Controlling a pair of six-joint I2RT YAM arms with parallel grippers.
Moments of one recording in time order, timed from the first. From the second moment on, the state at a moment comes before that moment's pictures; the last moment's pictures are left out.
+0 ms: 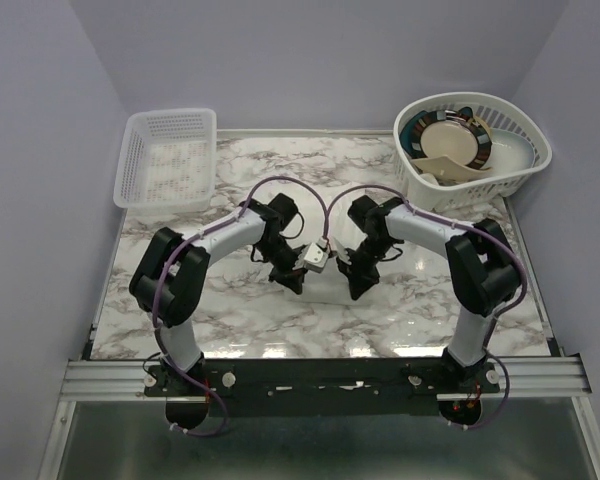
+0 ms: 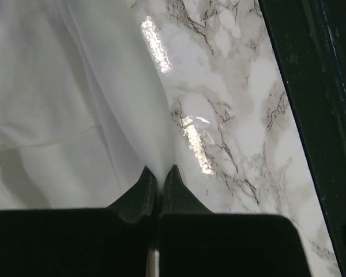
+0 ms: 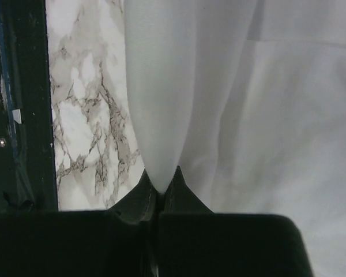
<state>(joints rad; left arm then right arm) -0.60 1.74 1.17 -0.92 0.83 1.21 0.57 1.81 1.18 -0.99 -0.69 -1.06</state>
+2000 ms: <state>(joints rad) -0.93 1.26 0.31 0.36 0.11 0.96 0.50 2.46 1.95 -1.53 -0.68 -0.99</state>
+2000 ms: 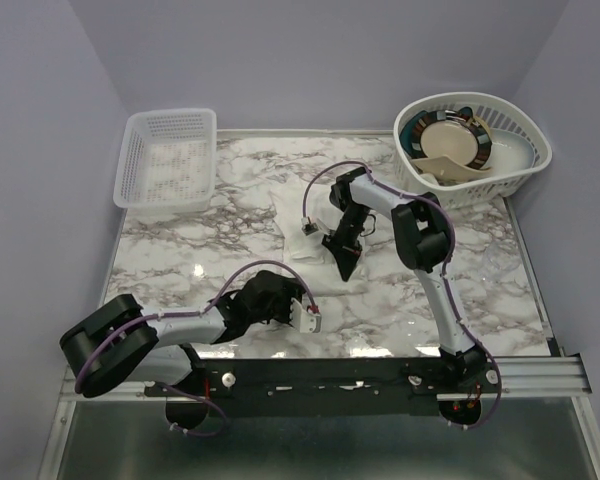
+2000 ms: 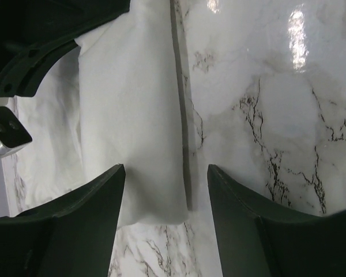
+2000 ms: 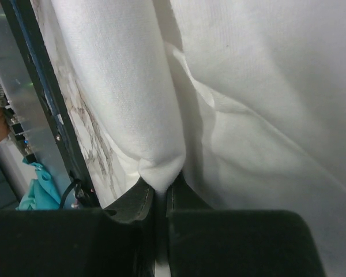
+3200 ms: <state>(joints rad) -0.61 1.59 0.99 -0.51 0.57 1.04 0.41 1.37 0.97 -0.75 -0.56 -0.91</state>
